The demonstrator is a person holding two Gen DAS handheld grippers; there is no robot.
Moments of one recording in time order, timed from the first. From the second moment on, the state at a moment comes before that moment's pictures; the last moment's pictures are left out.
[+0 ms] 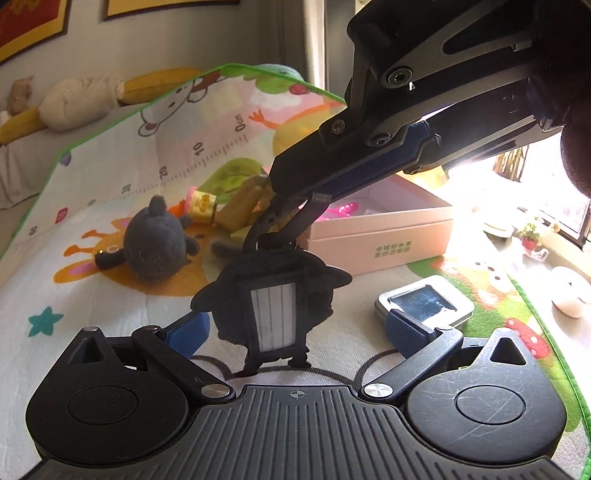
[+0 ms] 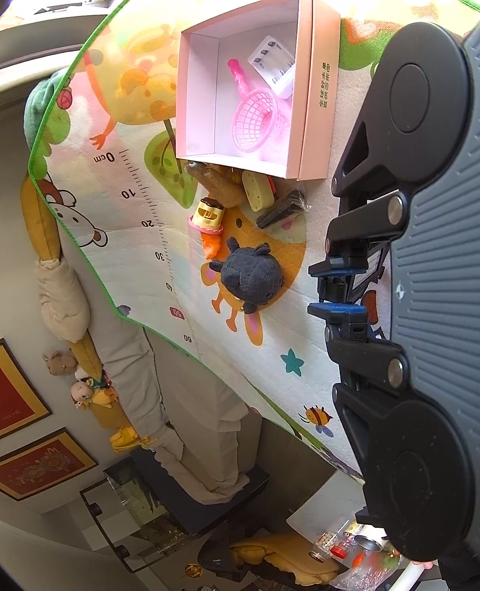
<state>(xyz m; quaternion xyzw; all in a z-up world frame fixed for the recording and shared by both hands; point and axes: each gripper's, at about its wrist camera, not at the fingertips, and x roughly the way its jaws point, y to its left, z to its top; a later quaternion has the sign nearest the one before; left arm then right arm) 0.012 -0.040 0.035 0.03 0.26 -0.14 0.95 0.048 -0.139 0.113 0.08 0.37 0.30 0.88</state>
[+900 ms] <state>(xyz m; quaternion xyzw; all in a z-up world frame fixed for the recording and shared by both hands) 0.011 -0.043 0.036 0.09 0.25 -0.14 0.95 0.041 -0.167 0.112 0.09 0.33 0.27 0.90</state>
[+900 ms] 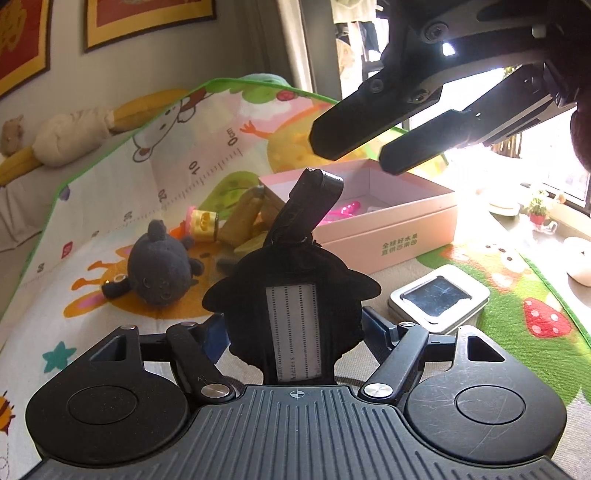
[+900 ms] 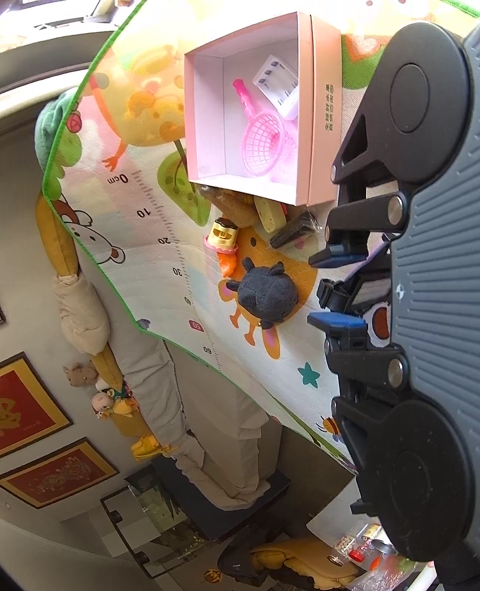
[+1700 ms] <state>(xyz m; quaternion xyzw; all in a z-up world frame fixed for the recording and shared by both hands) -0.016 -0.022 0.024 0.12 0.32 -0.15 0.93 0.006 -0.187 0.007 -0.05 0.34 0.13 0.93</state>
